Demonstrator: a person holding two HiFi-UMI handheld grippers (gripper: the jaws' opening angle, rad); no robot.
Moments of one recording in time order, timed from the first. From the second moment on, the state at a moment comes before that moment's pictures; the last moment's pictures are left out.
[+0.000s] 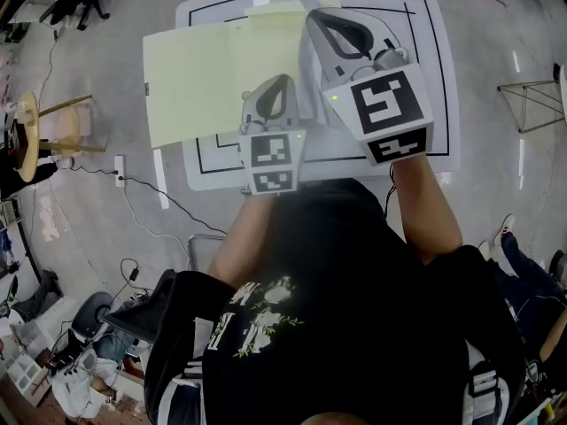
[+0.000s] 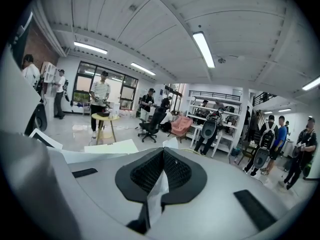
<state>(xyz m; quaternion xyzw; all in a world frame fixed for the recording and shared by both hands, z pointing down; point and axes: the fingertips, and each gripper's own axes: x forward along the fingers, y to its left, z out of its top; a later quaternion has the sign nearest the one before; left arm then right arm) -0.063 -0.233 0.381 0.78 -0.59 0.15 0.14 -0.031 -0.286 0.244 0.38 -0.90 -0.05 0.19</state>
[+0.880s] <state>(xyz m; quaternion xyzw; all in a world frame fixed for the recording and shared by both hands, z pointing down) 0.069 -0.250 0.396 0.81 -0.55 0.15 0.14 0.102 -0.299 0.261 0.42 -0.89 -0.04 0.20</state>
